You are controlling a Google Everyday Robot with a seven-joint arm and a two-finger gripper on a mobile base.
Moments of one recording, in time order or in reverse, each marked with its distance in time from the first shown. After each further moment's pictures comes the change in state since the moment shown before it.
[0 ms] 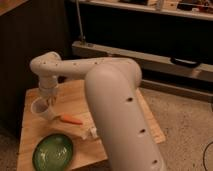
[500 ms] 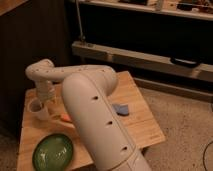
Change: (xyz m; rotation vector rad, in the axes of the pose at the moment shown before) arm -0.056 0.004 0.086 0.048 0.074 0.056
